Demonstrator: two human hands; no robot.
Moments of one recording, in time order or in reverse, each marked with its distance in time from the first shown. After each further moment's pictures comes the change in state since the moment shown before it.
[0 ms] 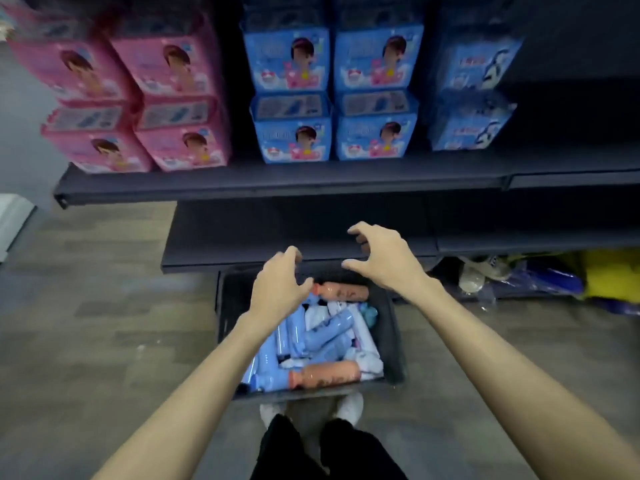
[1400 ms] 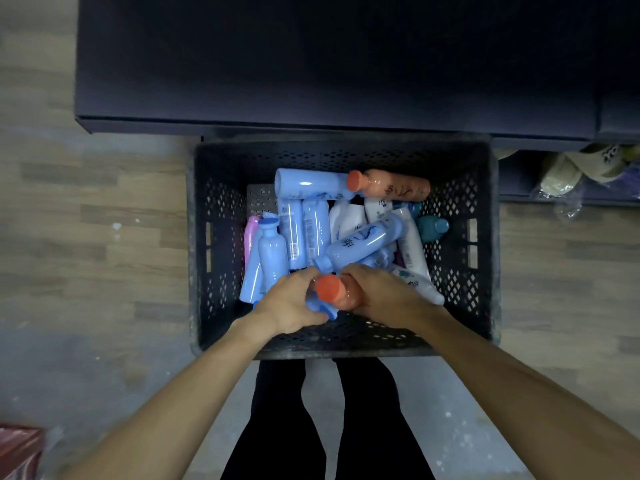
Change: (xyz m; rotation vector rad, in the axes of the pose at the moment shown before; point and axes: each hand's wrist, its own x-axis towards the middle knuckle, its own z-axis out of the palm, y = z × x) left_hand 0.000 -0.234 0.230 -0.222 -0.740 -0.218; right_hand 0.021 0.133 0.333 0.037 -0.710 -0.063
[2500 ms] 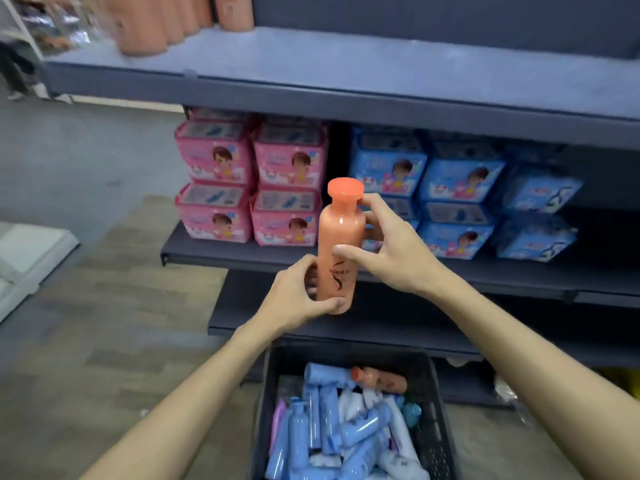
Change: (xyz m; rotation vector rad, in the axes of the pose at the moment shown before) left_hand -0.263 0.216 -0.268 -0.174 0.680 0.680; right_hand -0.212 -0.372 -0.316 0.055 0.784 -0.527
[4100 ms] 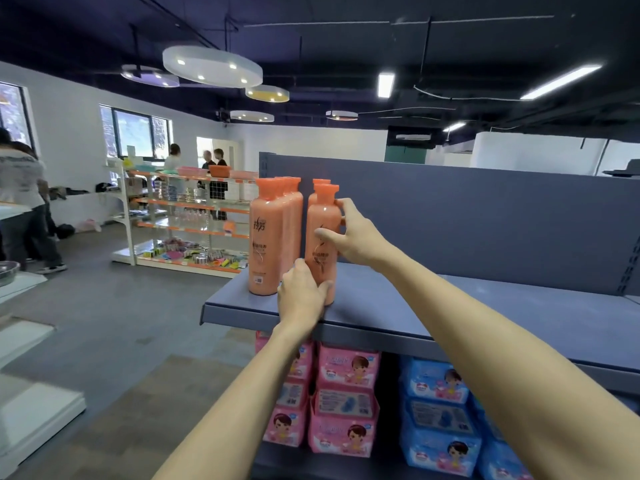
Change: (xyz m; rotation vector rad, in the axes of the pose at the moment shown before) left_hand 0.128 0.160 -0.231 0.336 0.727 0.004; right_hand 0.269 -0.221 -0.051 -0.106 0.201 -0.191
